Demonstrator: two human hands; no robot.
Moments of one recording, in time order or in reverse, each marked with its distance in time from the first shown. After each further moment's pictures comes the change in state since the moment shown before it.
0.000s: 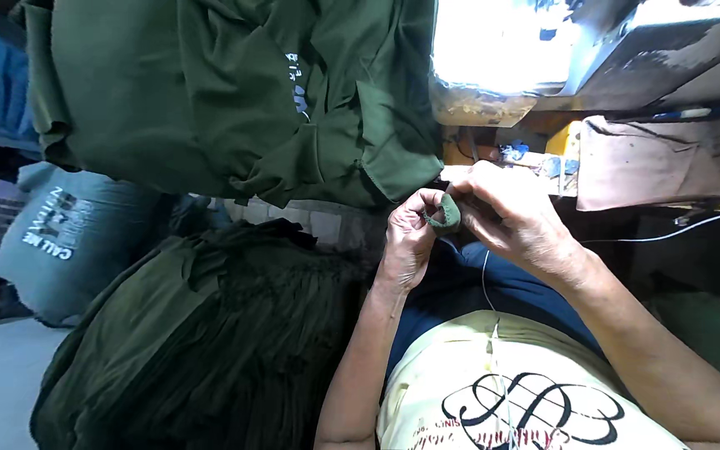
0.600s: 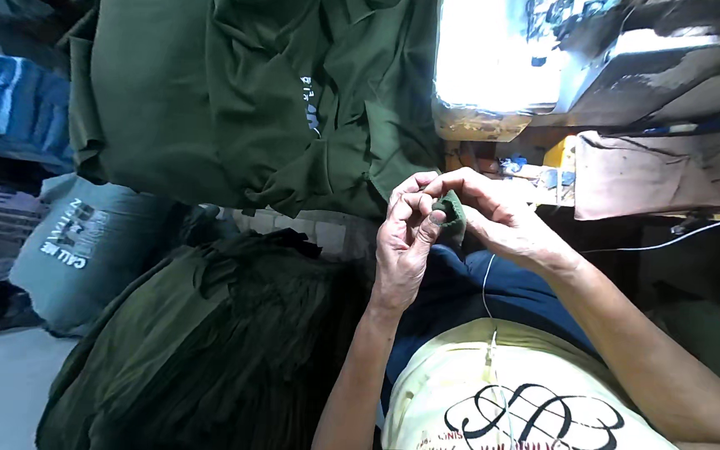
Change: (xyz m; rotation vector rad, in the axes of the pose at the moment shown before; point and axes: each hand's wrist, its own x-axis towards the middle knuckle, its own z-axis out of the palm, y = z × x) left_hand -0.008 0.028 0.014 0.443 0.038 0.237; right_hand 0.008 -0.001 0.007 0.685 -0.086 0.247
